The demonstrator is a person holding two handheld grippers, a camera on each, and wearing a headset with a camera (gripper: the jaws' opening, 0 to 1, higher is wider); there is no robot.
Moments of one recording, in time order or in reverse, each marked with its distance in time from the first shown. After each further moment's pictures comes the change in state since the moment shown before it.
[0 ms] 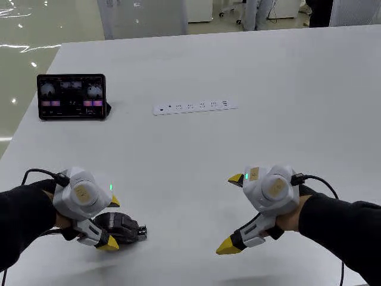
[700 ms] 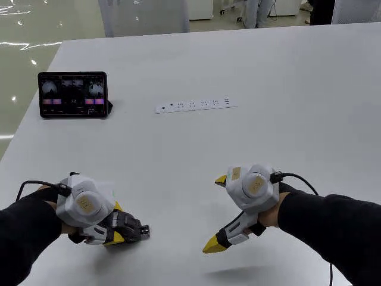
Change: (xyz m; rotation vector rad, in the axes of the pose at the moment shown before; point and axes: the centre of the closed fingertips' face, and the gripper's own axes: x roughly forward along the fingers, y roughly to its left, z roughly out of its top) left arm 0.008 0.002 -0.004 -0.022 -0.025 0.070; right arm 0.039 0.002 0.008 -0.002 -0.002 0.050
